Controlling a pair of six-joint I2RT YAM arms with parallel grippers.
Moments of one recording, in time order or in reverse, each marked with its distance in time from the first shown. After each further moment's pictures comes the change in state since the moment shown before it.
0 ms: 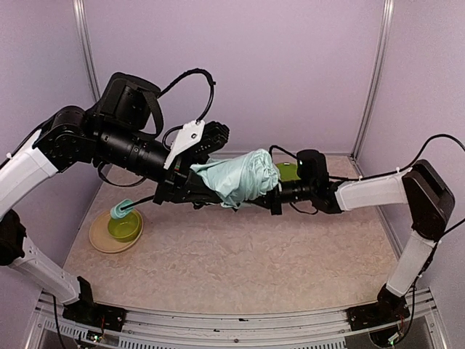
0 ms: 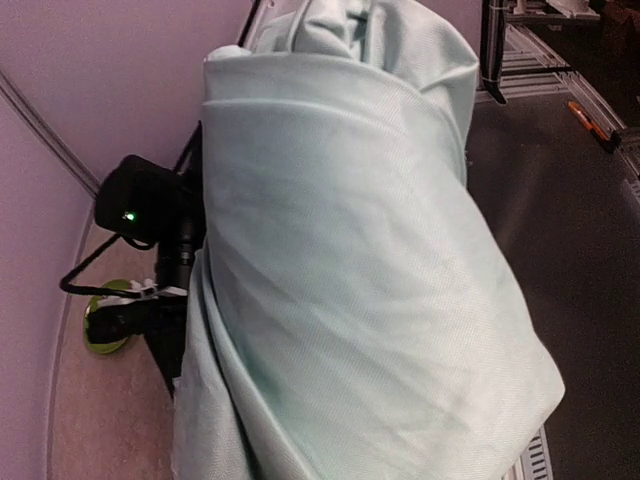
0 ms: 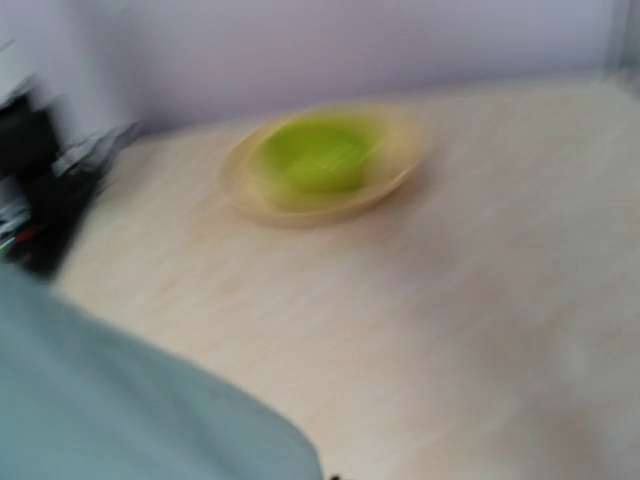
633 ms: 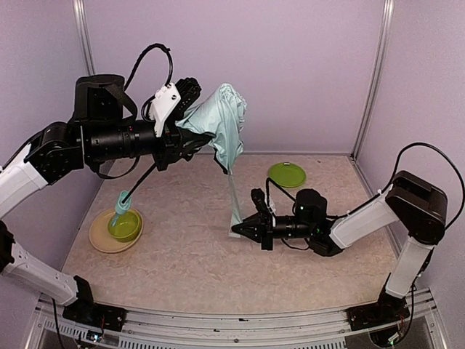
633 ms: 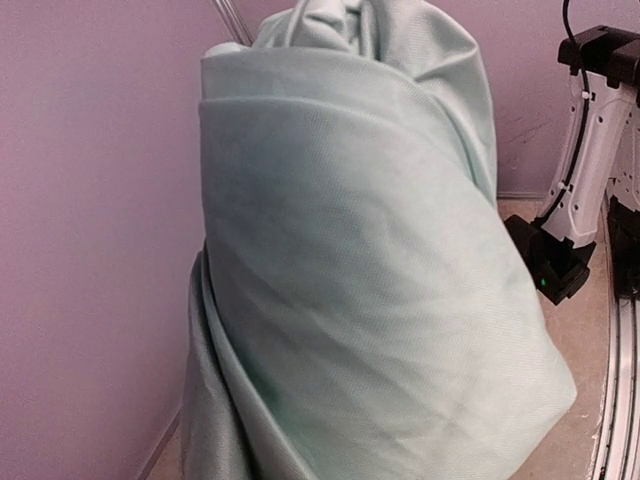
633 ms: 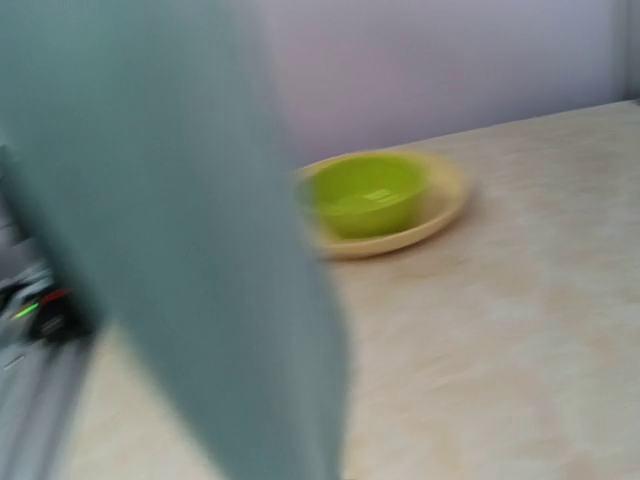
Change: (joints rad) left arm 0.056 -0.132 -0.211 0.395 -0.453 -0.053; right arm 0.190 0.066 -0.212 0.517 0.248 0.237
